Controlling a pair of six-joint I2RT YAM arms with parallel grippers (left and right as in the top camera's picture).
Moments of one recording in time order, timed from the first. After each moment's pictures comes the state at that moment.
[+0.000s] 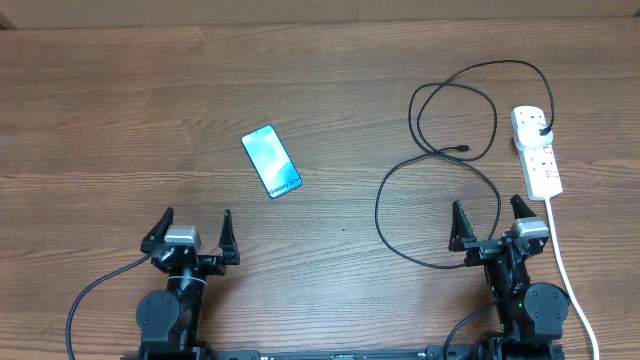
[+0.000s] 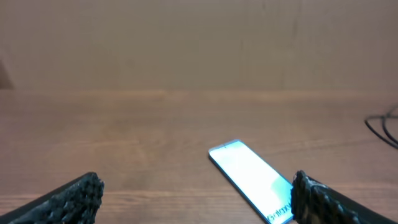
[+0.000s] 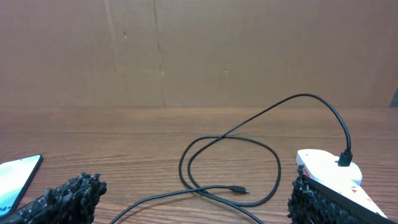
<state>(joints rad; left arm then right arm) -0.01 0.02 0.01 -0.06 0.05 -0.04 -0.06 0.01 0.02 -0.02 -0.17 0.04</state>
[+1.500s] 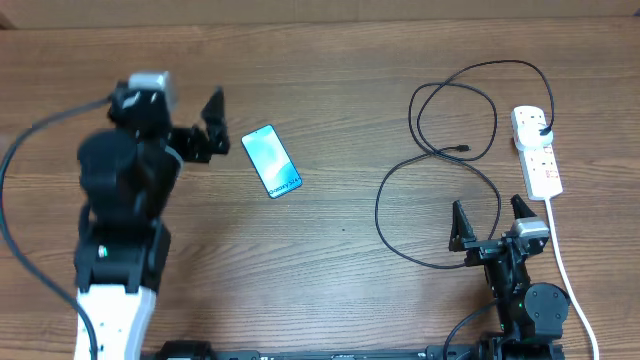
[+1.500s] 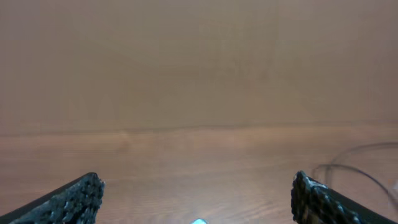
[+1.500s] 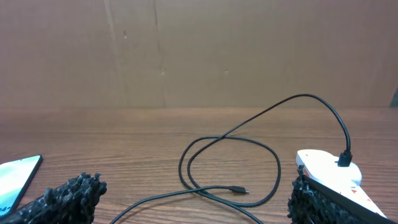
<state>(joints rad) -0.04 1.05 1.04 -0.24 0.17 -0.10 -0.06 0.01 0.02 -0.02 -0.17 0.04</state>
